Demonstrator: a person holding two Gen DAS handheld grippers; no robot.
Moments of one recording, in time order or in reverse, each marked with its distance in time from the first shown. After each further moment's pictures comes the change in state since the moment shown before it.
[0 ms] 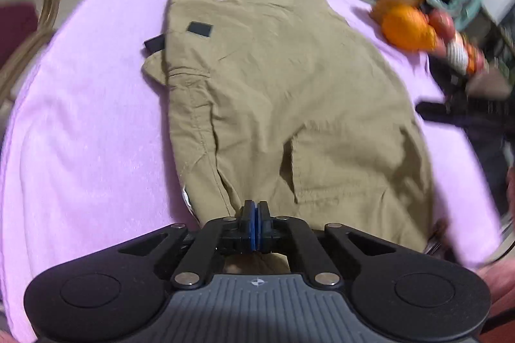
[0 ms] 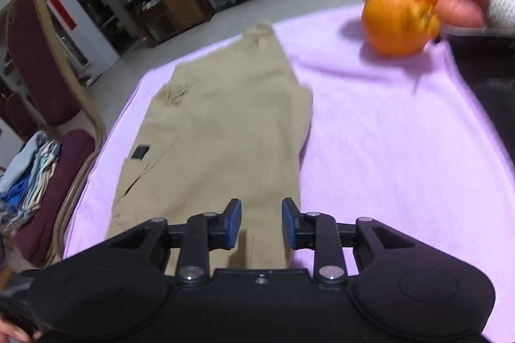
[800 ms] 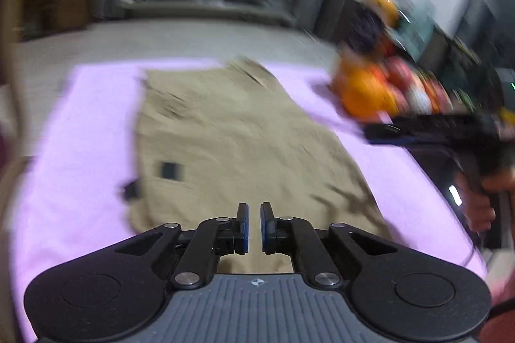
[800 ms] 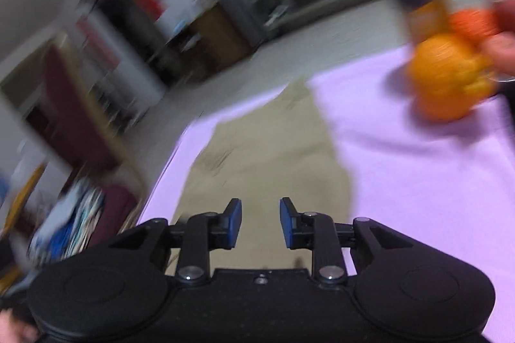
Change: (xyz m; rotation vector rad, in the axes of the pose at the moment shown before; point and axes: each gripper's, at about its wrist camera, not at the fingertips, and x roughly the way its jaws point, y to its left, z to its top) left arm -0.002 0.007 0.082 0.147 -0.140 -0.247; right arm 0.018 0.000 0.060 0.002 -0.040 0.227
